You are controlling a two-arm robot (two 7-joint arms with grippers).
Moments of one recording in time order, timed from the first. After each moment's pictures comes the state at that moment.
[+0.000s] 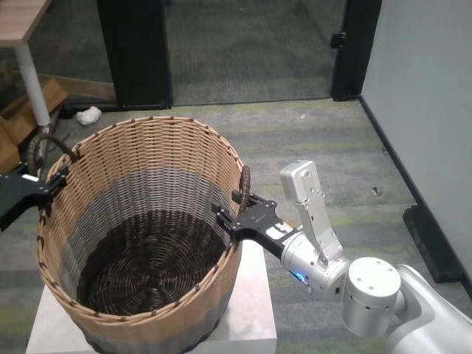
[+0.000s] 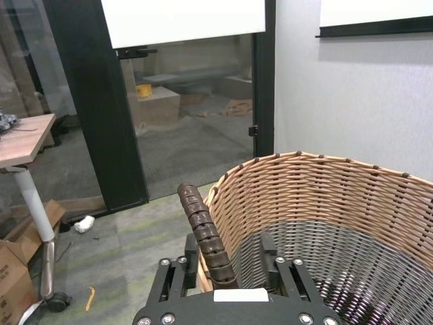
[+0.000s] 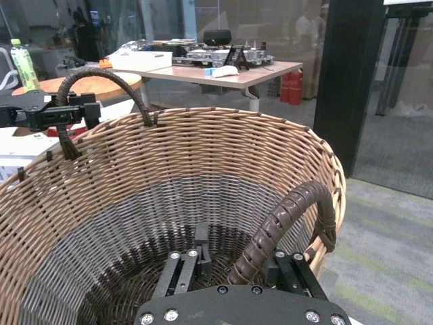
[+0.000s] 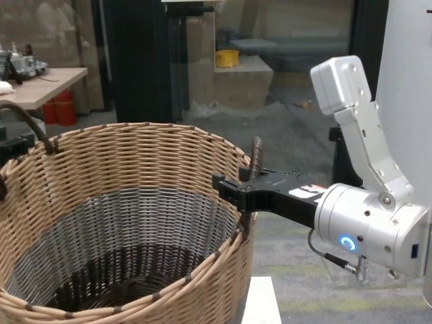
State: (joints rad) left arm -0.40 0.42 0.12 -1.03 -0.36 -0.20 -0.48; right arm 0.40 0.15 -0.47 -1.12 0.26 -0.04 0.34
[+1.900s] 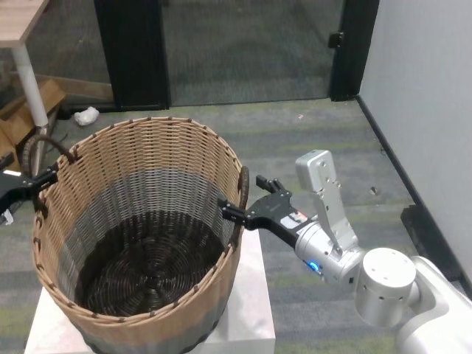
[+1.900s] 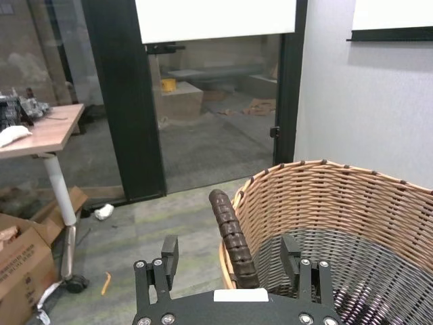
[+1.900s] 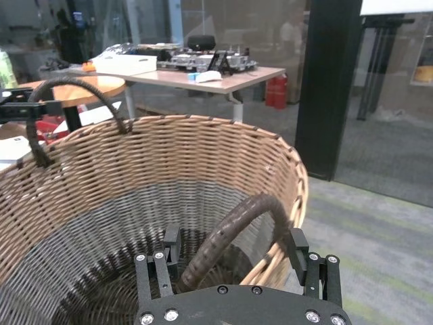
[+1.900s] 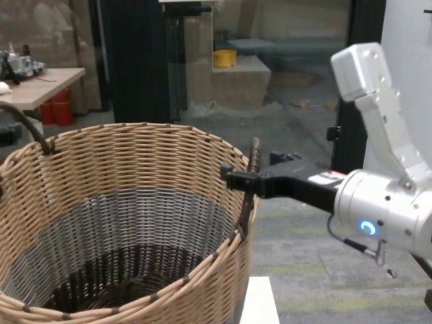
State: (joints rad) left arm -0.35 0.43 0.07 -1.13 -0.38 -0.13 -0.41; right arm 0.40 0.16 -0.43 -1.14 0.25 -0.03 0.35
